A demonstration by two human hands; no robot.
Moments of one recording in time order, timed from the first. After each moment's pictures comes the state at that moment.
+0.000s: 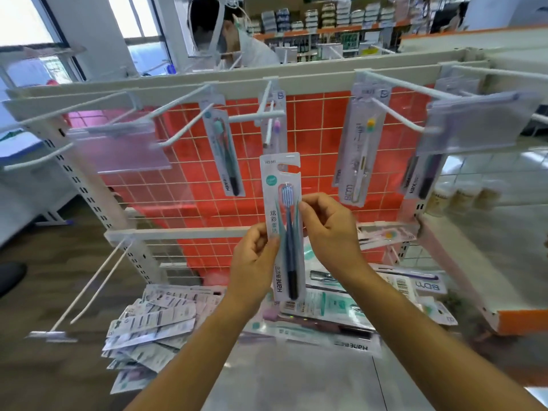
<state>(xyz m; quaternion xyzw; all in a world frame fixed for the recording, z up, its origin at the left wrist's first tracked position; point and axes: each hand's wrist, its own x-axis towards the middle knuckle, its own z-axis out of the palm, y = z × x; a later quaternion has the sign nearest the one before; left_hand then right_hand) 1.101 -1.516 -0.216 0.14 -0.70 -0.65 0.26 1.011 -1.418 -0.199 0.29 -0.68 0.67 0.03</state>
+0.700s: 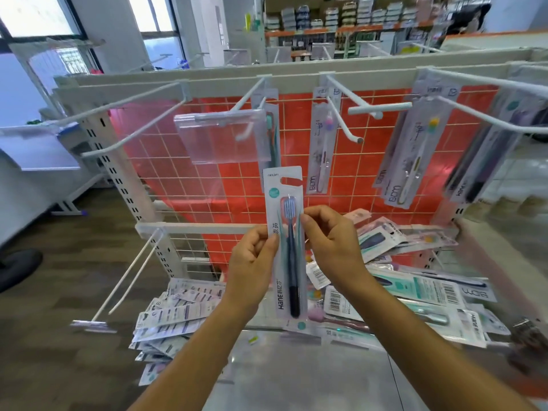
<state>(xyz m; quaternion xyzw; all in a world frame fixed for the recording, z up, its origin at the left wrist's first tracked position) 1.144 -1.589 -0.218 0.15 -0.69 -0.65 0.28 1.050 -1.487 -0.213 0.30 -0.68 0.67 -0.02</state>
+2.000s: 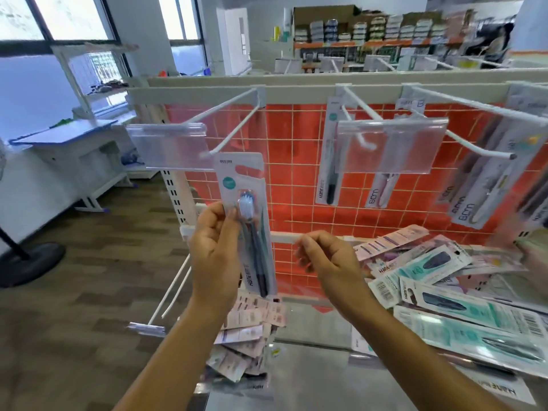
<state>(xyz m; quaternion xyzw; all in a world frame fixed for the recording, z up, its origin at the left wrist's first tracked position) 1.211 -1.704 -0.176 0.12 -0.59 -0.65 0.47 1.116 -1.582 -0.214 0.30 -0.67 0.66 -0.12</state>
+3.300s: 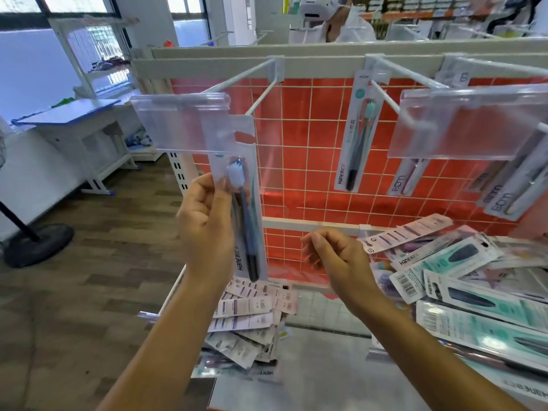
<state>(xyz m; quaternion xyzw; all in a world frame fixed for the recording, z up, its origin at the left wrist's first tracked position) 1.207 -1.744 -0.174 0.17 -0.61 -0.60 0.50 1.108 -1.604 -0.242 0.31 -0.69 0.64 -0.12</state>
